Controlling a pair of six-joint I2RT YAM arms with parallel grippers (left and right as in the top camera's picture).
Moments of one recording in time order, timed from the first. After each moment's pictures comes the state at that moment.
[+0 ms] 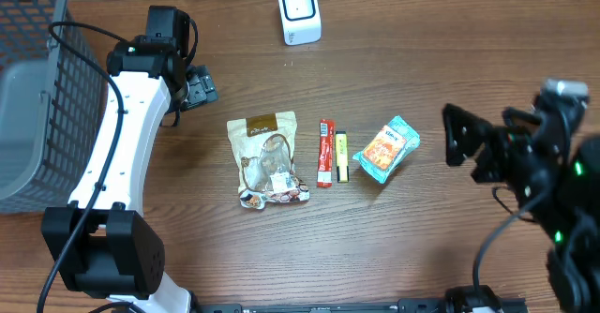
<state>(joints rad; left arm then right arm) -0.07 1.78 1.62 -1.12 -0.23 -0.47 0.09 0.87 1.35 -0.93 -0.19 0.30</state>
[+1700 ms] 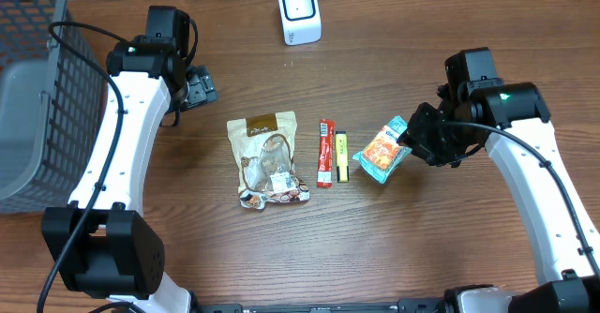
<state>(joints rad) -0.07 1.78 1.62 -1.12 -0.23 -0.47 0.13 1.50 1.35 -1.22 -0.31 0.65</state>
